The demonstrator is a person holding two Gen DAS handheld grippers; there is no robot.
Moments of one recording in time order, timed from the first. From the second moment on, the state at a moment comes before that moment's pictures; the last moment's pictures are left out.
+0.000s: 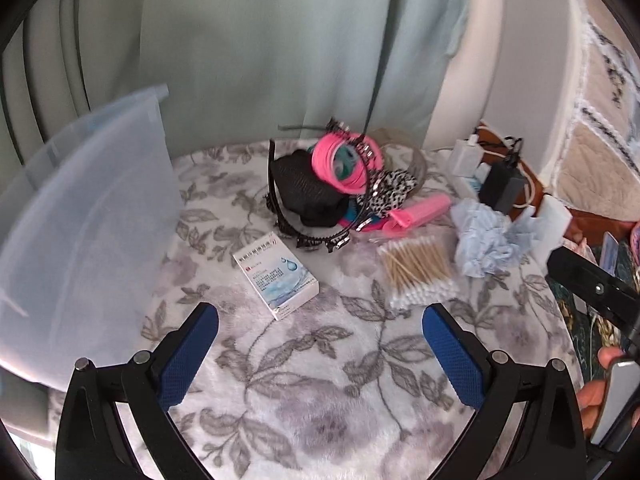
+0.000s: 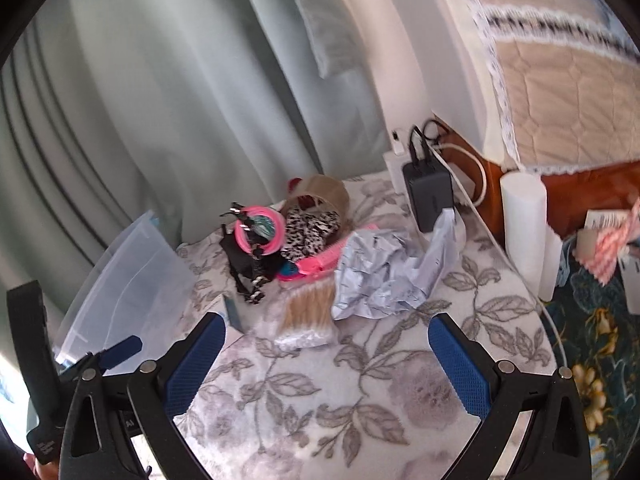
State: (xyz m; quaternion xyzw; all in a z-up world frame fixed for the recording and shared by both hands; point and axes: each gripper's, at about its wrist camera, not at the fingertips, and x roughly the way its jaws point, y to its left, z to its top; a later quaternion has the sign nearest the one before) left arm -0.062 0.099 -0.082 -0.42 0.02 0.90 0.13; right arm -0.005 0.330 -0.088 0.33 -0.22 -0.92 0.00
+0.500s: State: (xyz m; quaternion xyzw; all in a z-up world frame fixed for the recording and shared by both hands) left arm -0.138 0.093 -0.150 -0.50 -0.01 0.86 0.05; right arm -0.089 0.369 -0.158 0.40 -0.32 -0.86 -0.03
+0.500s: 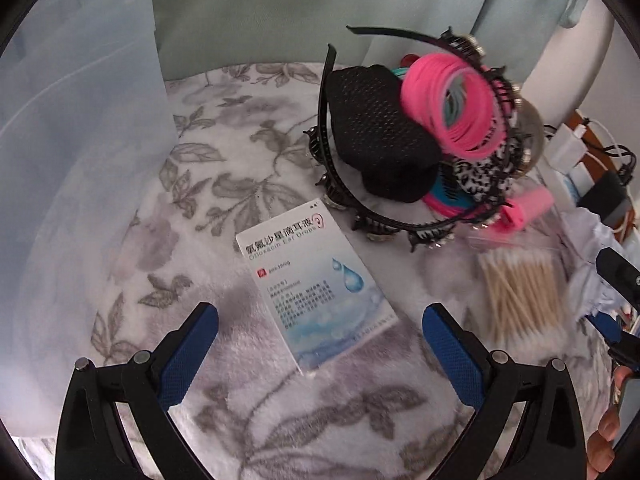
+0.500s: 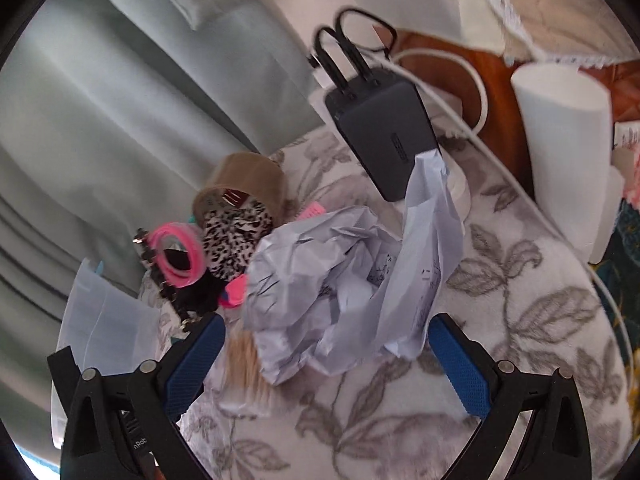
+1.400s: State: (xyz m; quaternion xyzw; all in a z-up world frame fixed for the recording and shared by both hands) left arm -0.147 0.056 -0.150 -0.48 -0.08 0.87 0.04; right arm -0.072 0.375 -0.174 0.38 -0.34 -0.86 -0.02
